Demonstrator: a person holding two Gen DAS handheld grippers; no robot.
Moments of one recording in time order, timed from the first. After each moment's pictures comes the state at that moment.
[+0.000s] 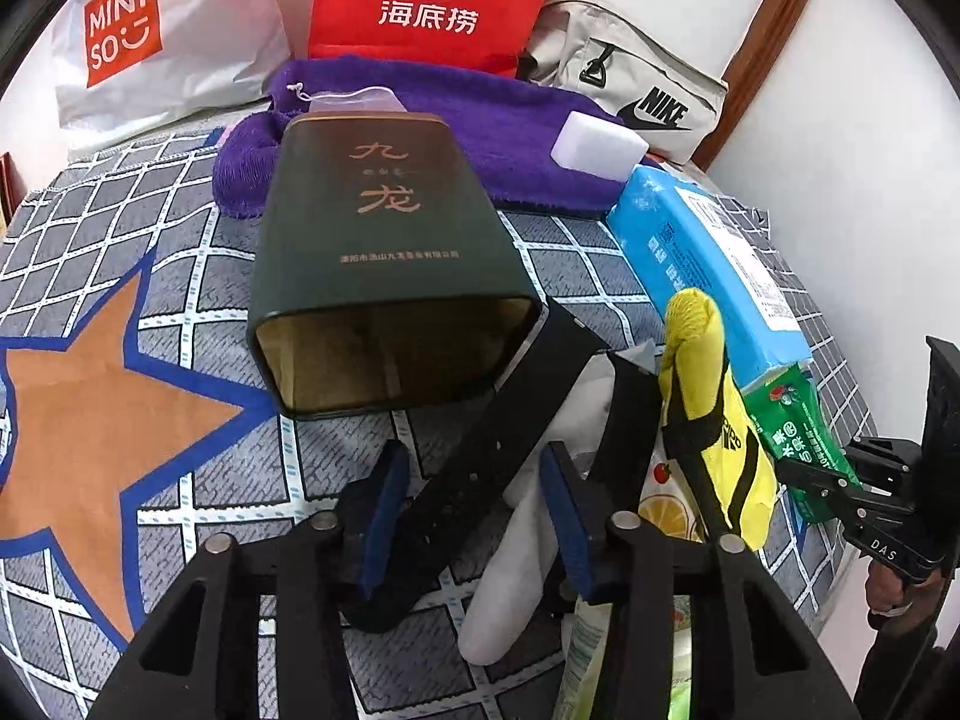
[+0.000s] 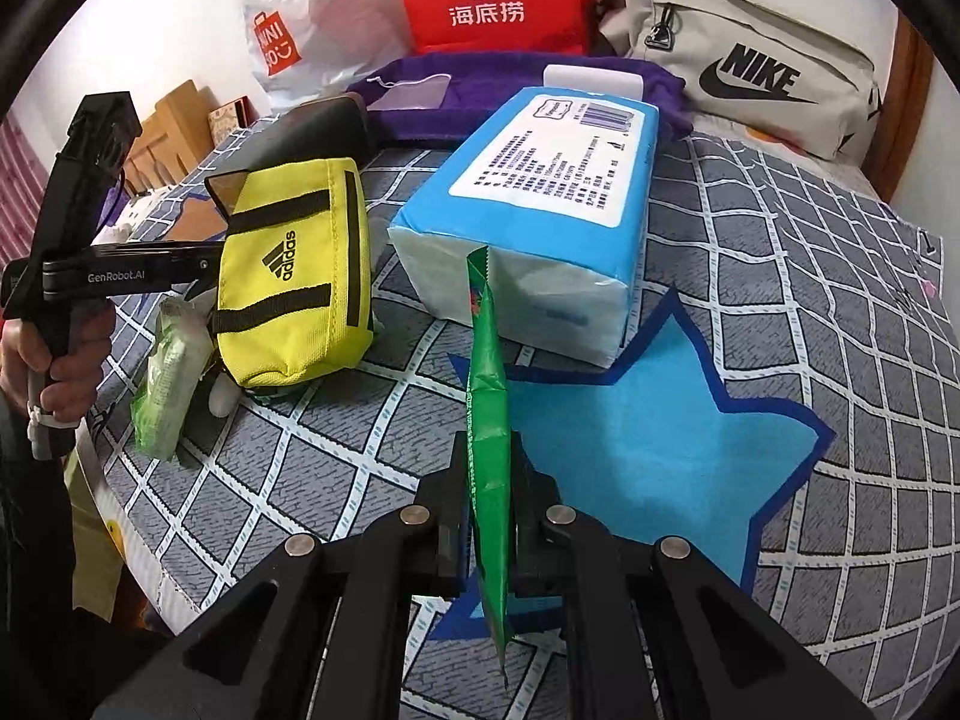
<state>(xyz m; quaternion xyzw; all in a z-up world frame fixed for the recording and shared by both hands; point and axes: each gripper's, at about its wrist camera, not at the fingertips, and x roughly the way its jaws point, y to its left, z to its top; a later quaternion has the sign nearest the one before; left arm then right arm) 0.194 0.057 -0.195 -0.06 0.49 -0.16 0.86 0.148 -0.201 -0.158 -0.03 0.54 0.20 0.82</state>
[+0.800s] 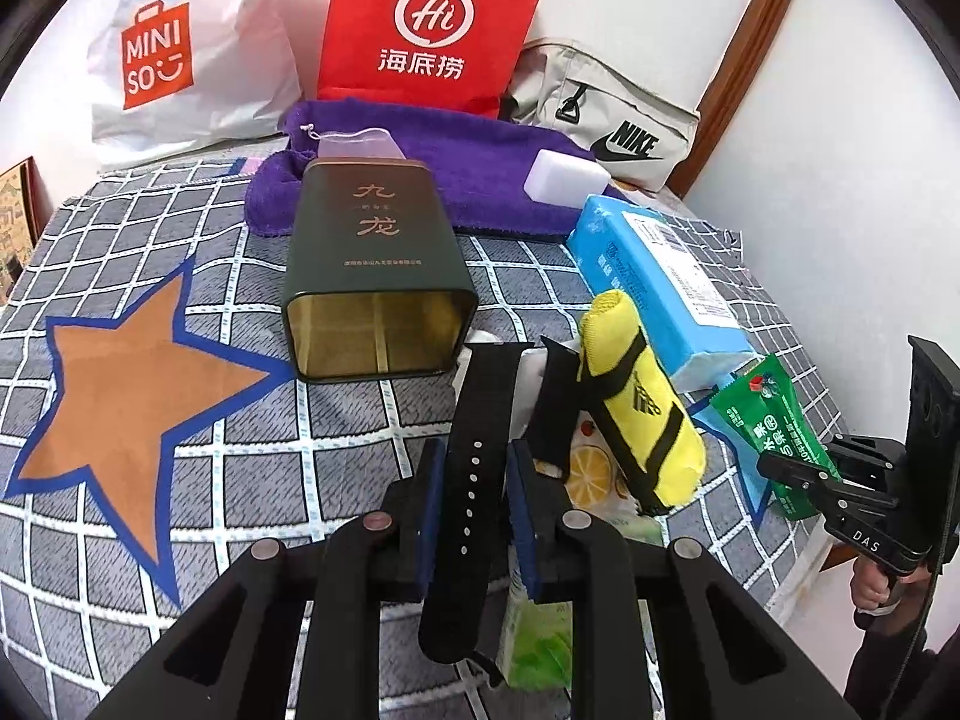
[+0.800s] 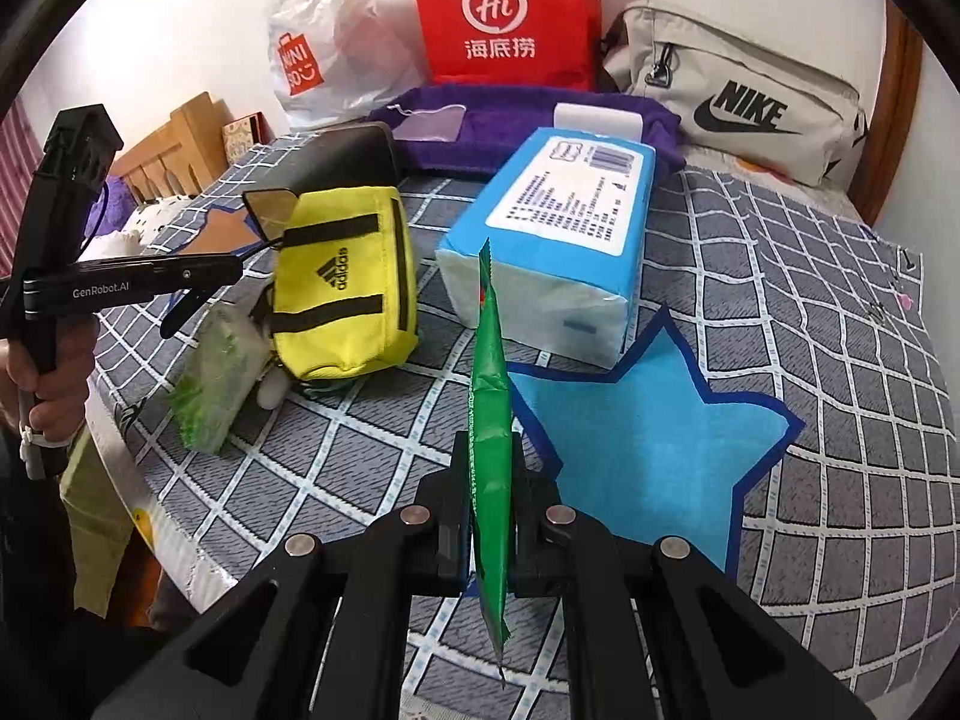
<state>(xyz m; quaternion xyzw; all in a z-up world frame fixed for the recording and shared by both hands) 0.145 0.060 -0.161 -0.07 0.46 -0.15 0.87 0.118 -0.200 -0.131 -0.03 0.51 0.20 0.84</state>
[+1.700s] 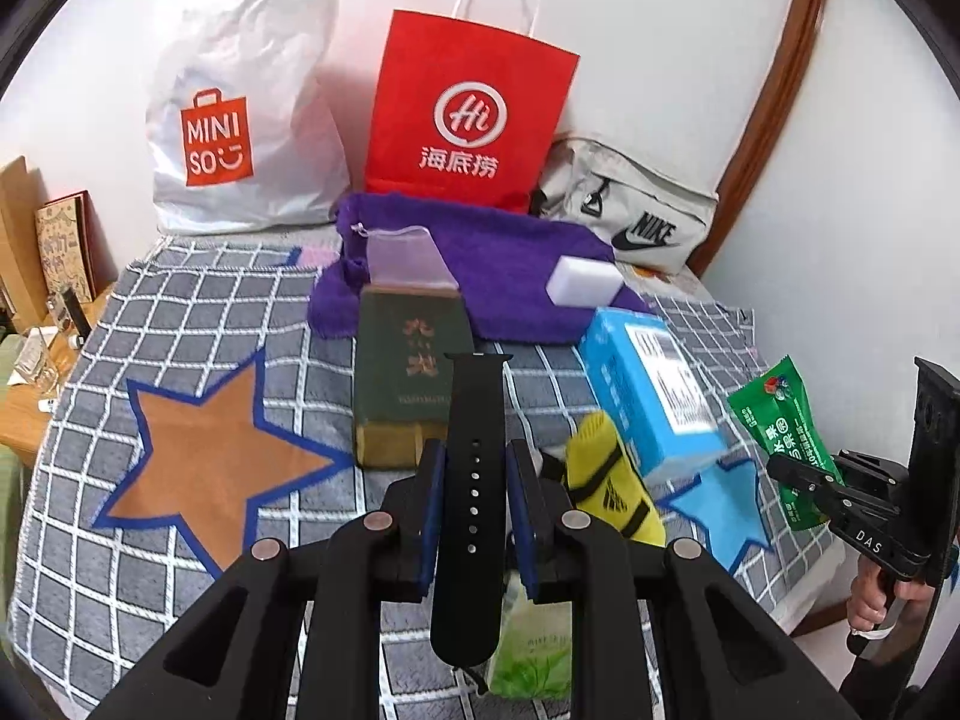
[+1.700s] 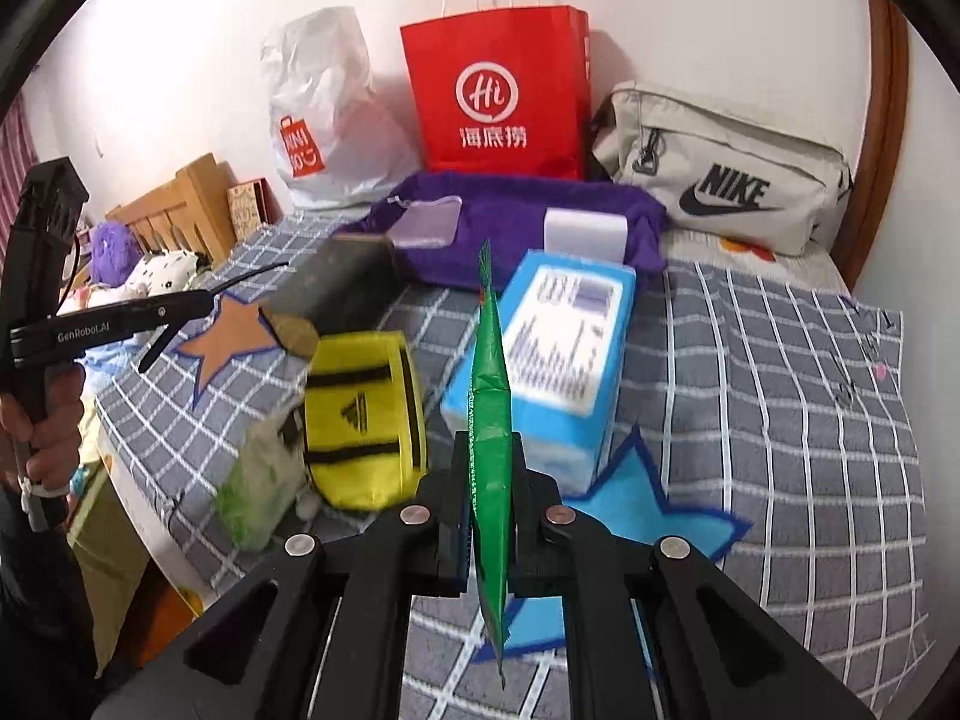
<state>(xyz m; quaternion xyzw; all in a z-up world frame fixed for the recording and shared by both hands) 0.147 0.074 -0.091 -0.09 0.41 -0.10 0.90 0.152 -0.203 -0.071 -0.01 0.46 0.20 0.87</state>
